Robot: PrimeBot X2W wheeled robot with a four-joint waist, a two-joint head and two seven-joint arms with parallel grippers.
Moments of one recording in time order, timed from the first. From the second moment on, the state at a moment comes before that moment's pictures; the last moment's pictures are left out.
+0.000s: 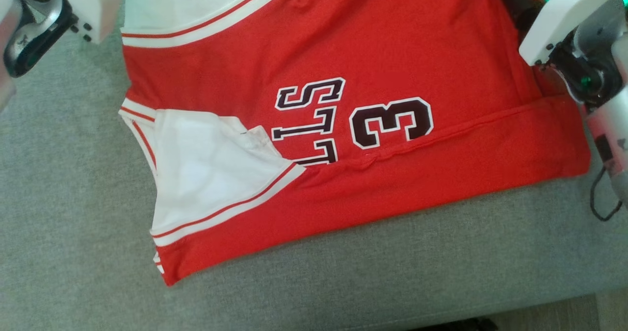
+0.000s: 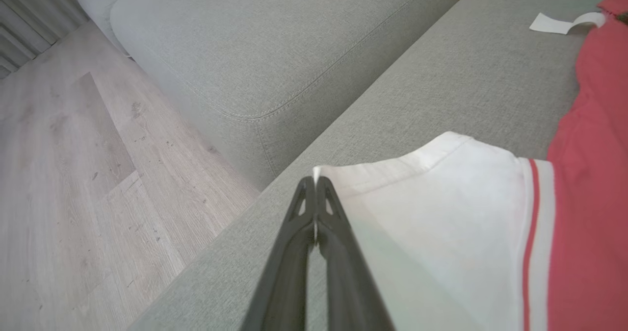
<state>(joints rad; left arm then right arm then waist) -1.39 0.68 -1.20 0.46 -0.80 -0.13 0.17 -0.96 -0.42 0.53 0.65 0.80 0.12 0.28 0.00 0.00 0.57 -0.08</state>
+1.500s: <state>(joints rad) -0.78 0.81 -1.14 0.06 -0.80 0.17 -0.26 -0.58 -0.70 0.66 0.45 1.07 0.12 -0.08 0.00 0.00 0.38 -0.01</state>
